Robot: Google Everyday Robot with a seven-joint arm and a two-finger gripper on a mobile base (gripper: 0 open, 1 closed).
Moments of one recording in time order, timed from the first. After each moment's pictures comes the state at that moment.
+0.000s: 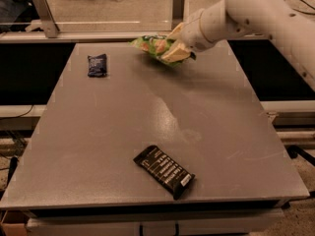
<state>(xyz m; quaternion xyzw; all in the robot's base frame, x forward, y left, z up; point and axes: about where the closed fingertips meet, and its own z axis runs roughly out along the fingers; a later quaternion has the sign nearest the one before) 0.711 -0.050 0.915 -0.64 0.62 0.02 0.45</state>
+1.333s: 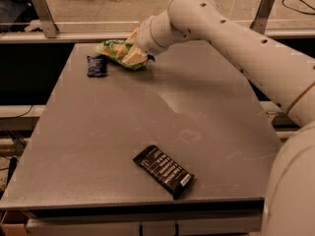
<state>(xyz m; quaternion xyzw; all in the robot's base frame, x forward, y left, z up) 0.736 0.080 0.891 -0.67 0.58 0.04 0.46</state>
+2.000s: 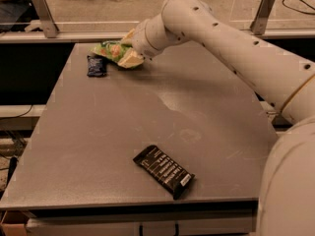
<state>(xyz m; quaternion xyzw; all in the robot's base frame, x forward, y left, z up) 0.737 0.092 0.881 -0.68 0.58 0.05 0.46</state>
